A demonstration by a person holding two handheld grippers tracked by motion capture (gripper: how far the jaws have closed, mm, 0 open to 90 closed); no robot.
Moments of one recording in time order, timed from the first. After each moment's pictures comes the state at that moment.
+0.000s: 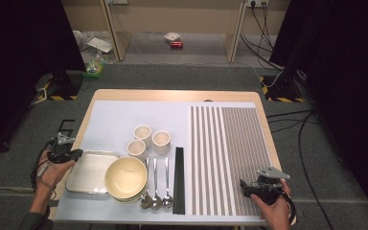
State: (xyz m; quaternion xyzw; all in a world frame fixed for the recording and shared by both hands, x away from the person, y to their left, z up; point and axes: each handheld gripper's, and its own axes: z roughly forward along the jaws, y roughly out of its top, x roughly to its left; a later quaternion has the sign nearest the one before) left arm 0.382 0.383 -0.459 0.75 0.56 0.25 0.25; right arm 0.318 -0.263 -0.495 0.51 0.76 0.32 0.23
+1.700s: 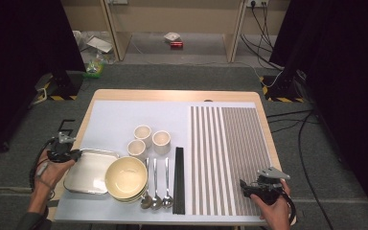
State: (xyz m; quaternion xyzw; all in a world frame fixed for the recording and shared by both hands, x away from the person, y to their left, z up) left arm 0.383 0.384 -0.456 0.76 0.56 0.24 0.24; right arm 0.318 -0.263 -0.495 0.51 0.76 0.32 0.23
